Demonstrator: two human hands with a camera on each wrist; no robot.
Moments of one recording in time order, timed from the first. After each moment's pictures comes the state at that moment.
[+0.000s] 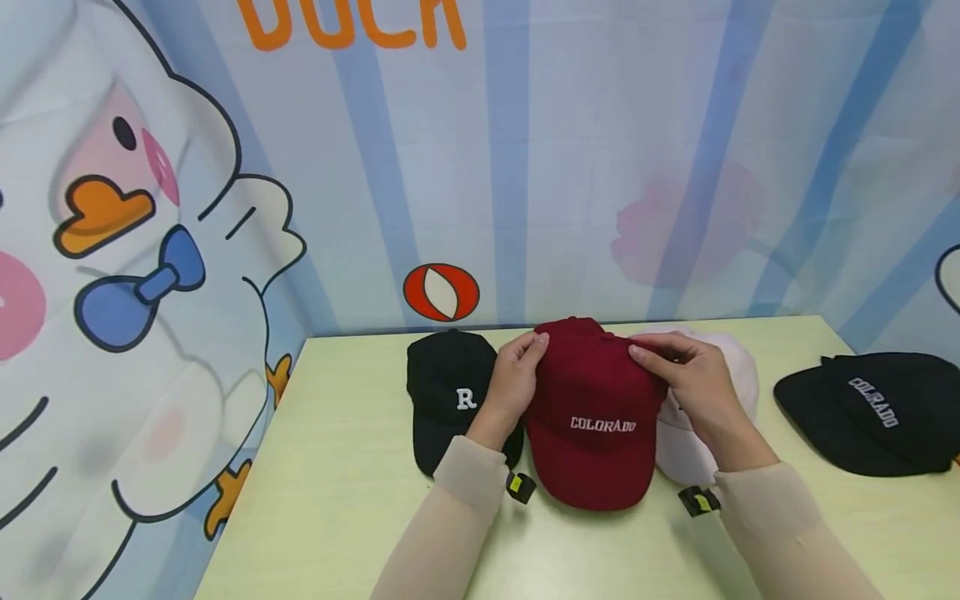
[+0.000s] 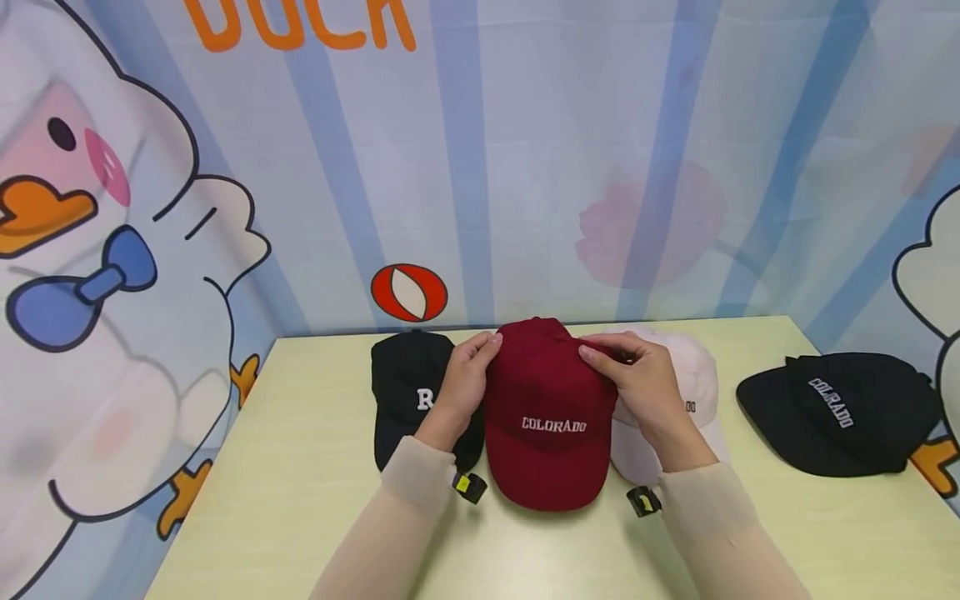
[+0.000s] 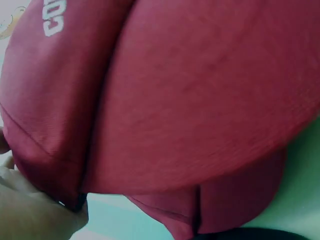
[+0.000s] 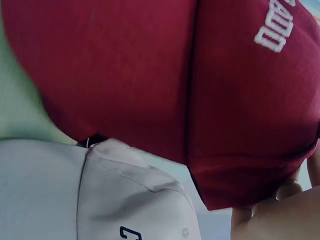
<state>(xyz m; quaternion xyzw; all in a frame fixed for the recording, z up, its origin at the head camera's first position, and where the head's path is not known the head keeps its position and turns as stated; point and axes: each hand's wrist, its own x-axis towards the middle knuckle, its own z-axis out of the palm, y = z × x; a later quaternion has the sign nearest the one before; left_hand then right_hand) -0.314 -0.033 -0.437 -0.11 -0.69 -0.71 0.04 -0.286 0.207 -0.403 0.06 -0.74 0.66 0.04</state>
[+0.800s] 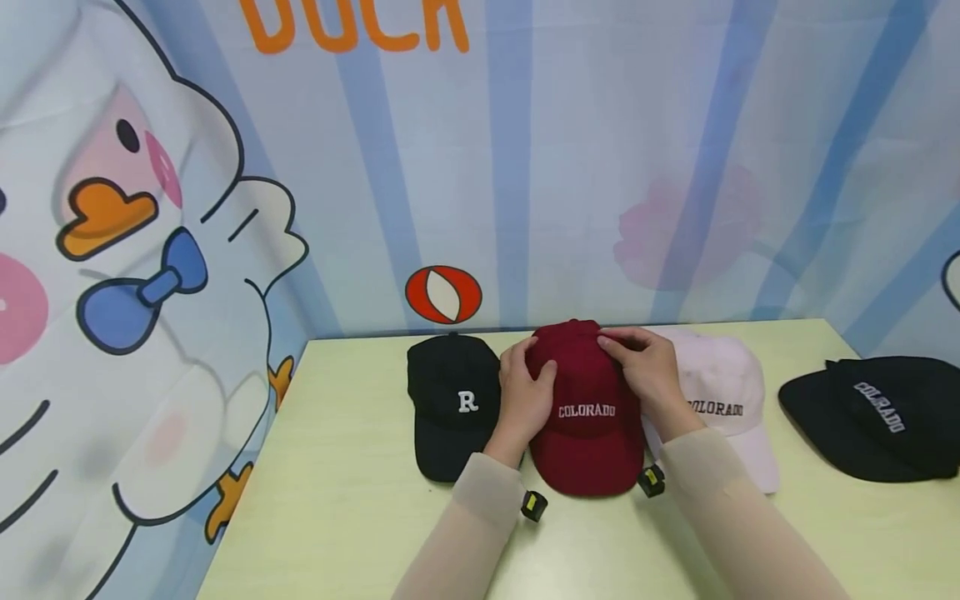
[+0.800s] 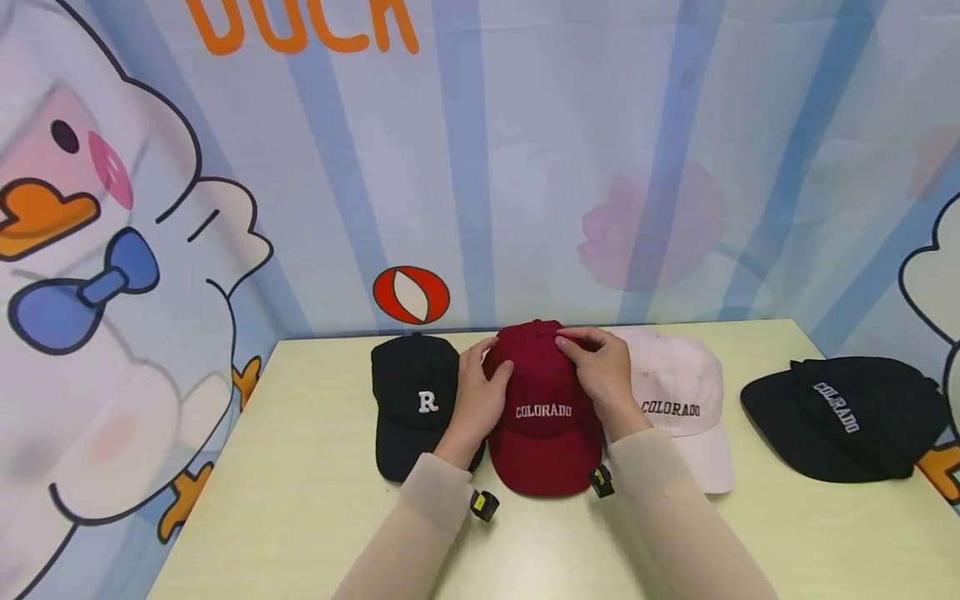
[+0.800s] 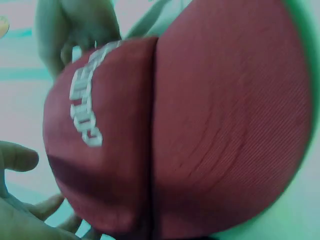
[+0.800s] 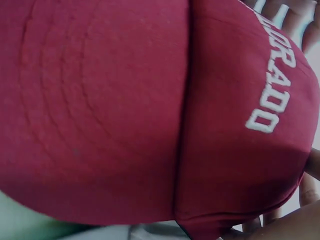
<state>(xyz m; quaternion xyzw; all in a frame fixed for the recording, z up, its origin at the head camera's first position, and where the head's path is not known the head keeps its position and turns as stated) -0.310 -0.017 -0.464 -0.01 -0.79 -0.60 0.08 -0.339 0.163 -0.433 -0.08 -0.78 0.61 0.05</state>
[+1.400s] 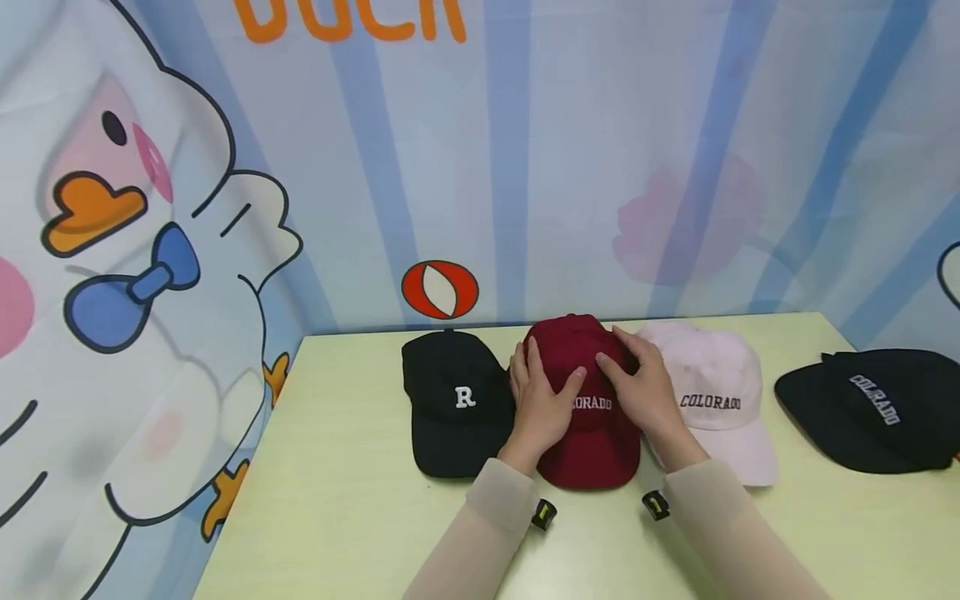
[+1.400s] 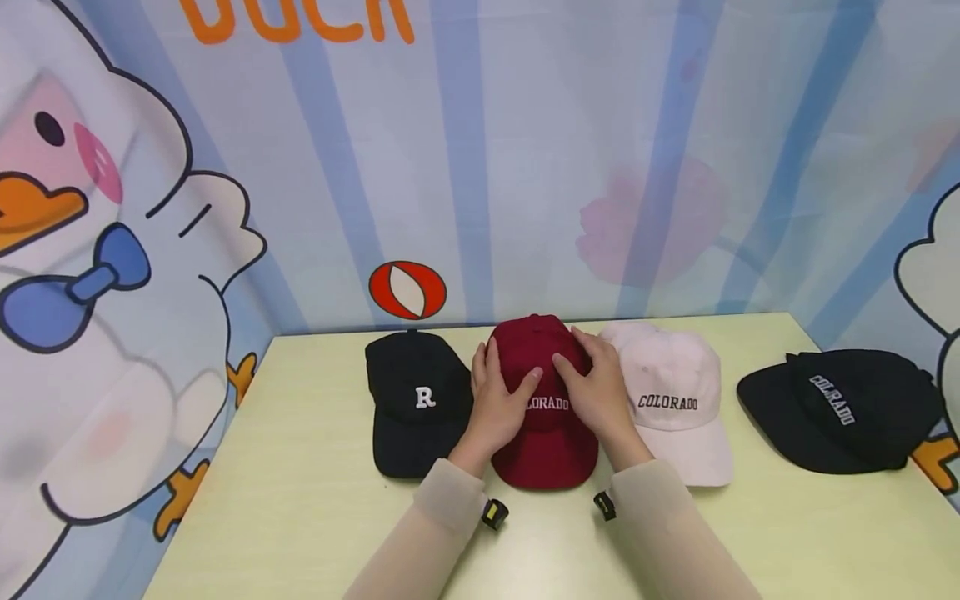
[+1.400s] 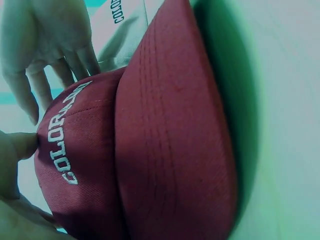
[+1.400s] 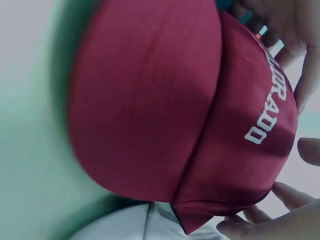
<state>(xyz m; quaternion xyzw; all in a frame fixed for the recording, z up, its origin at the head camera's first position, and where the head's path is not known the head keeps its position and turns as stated) -0.300 0.002 -0.480 -0.01 -0.84 -0.54 0.05 -0.310 0.166 -0.449 0.01 -0.86 0.50 0.06</state>
